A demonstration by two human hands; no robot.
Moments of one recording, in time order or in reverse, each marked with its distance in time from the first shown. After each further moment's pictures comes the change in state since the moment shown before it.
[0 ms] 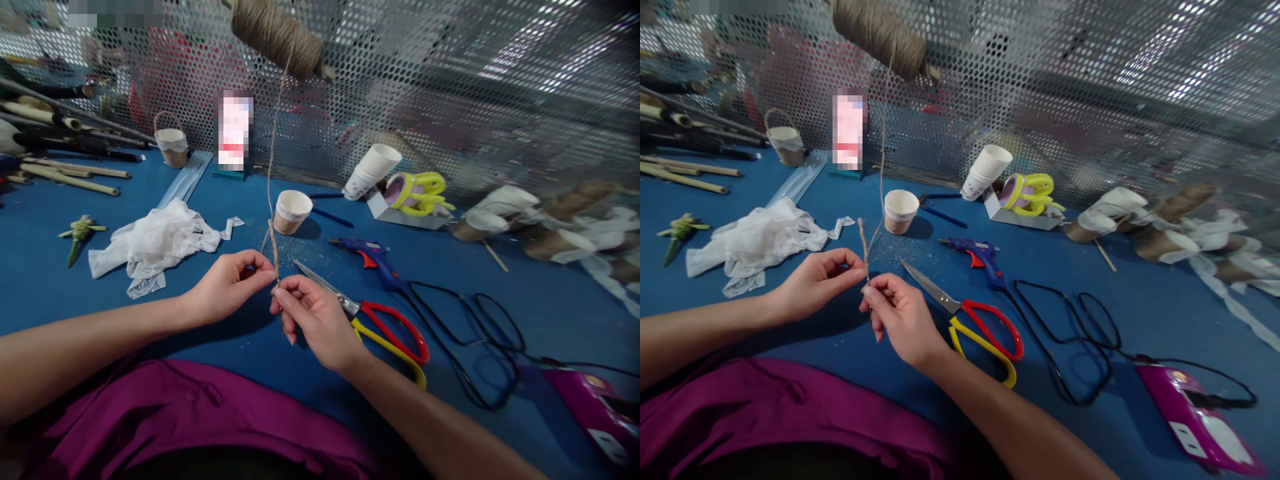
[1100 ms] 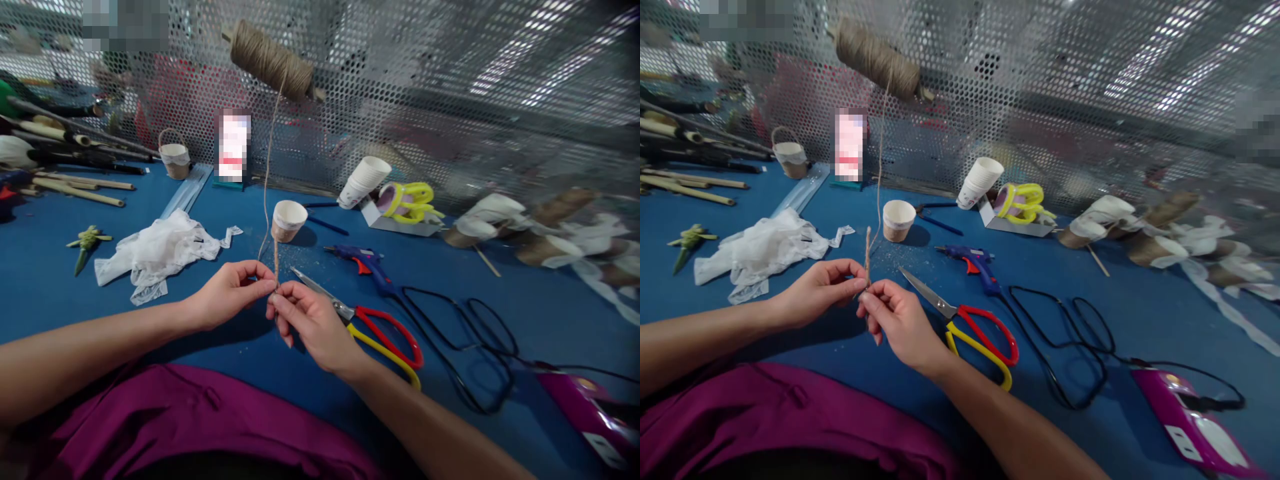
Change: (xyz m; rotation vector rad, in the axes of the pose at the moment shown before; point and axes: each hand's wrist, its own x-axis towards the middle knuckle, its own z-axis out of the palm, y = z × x) left_hand 0.000 0.003 0.003 -0.225 -0.086 -0.124; right_hand 0.001 -0.002 -0.002 0.069 -0.086 -0.003
